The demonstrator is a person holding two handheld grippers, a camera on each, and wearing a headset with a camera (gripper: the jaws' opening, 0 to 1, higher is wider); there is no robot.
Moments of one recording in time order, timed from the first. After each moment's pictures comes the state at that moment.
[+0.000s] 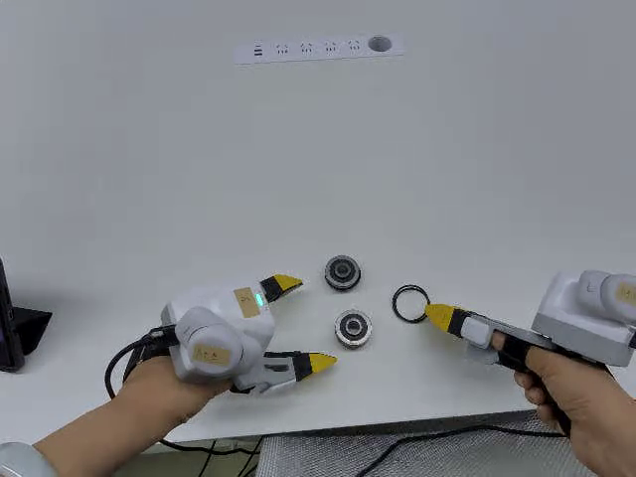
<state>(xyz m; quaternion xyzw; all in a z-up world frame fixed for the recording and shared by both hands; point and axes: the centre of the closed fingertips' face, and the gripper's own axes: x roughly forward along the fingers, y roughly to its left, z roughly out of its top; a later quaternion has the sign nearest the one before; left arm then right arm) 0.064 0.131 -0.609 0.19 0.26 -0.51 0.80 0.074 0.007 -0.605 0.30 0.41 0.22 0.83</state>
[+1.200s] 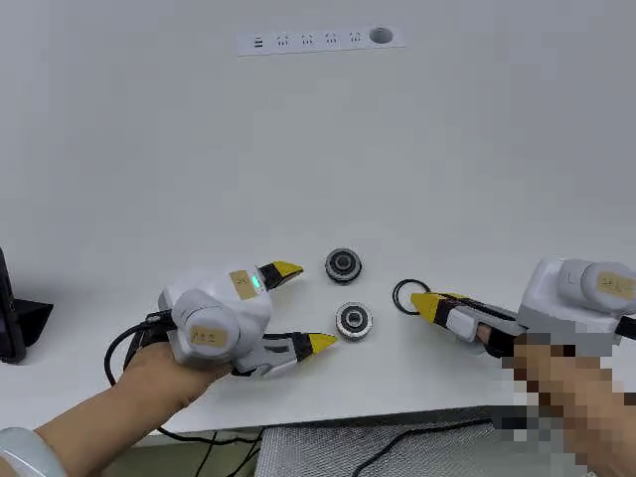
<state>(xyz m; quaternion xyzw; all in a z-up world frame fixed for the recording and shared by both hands) 0.075 0.133 -0.600 0.17 0.26 -0.50 0.81 0.079 0.024 -0.596 0.24 0.39 0.25 0.85</state>
